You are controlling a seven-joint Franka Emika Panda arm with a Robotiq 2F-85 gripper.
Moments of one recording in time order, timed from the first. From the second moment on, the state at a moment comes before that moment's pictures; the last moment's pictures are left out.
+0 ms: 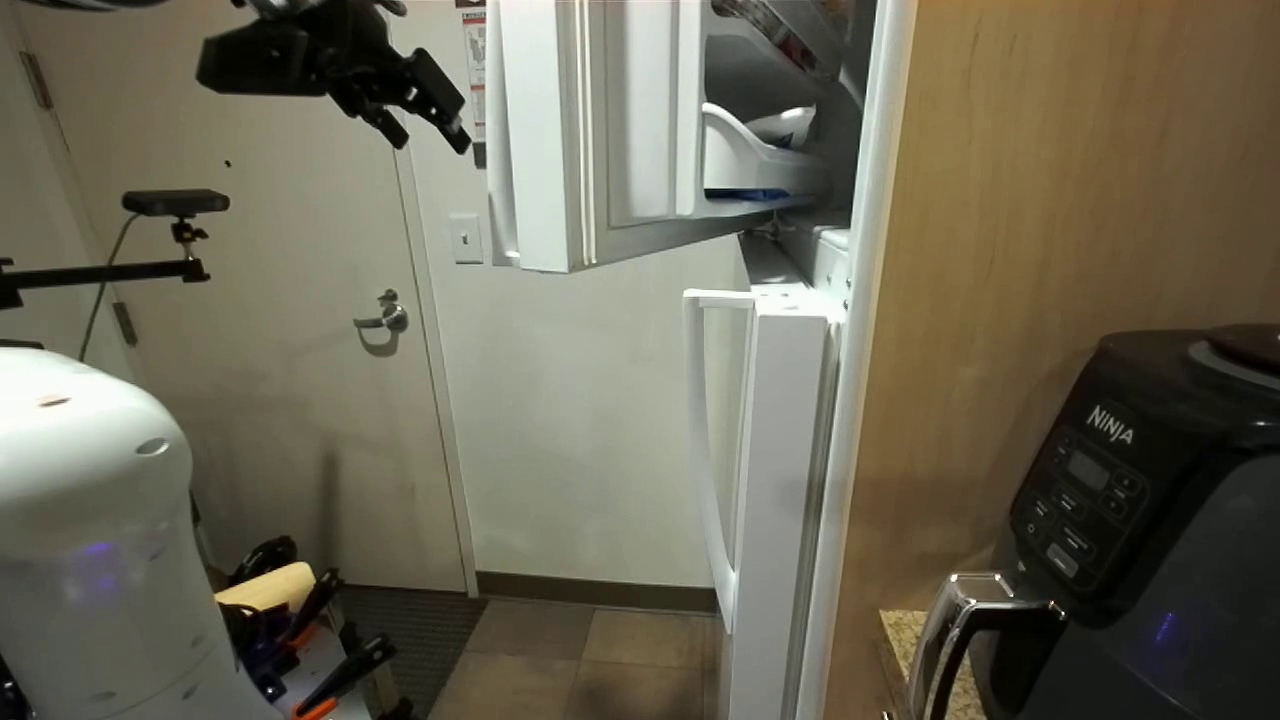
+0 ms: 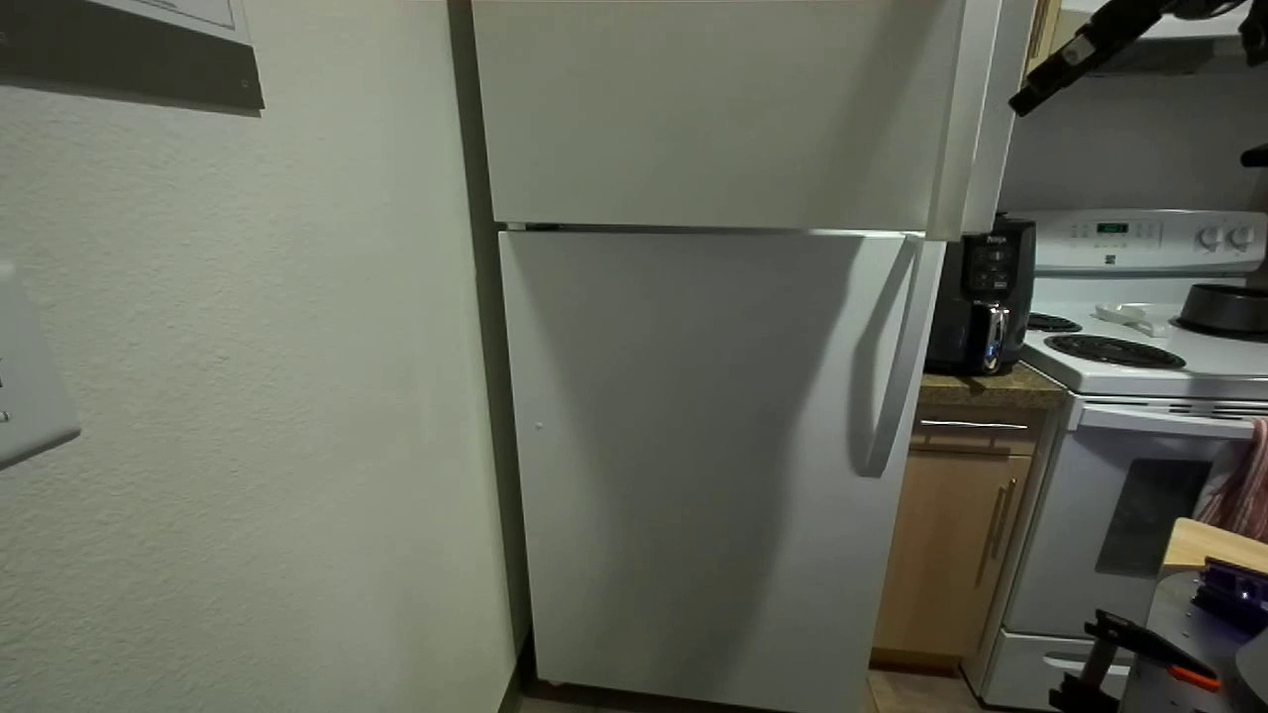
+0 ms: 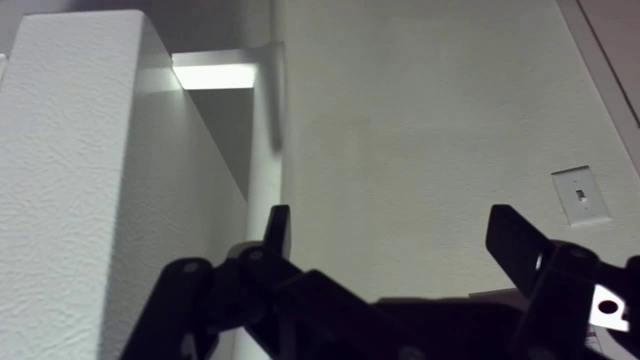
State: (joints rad) arm 0.30 -1.23 -0.06 -2.66 0.12 2.24 -0.09
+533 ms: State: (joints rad) arm 0.14 -1.21 -0.15 -2.63 0.04 2.24 -0.11
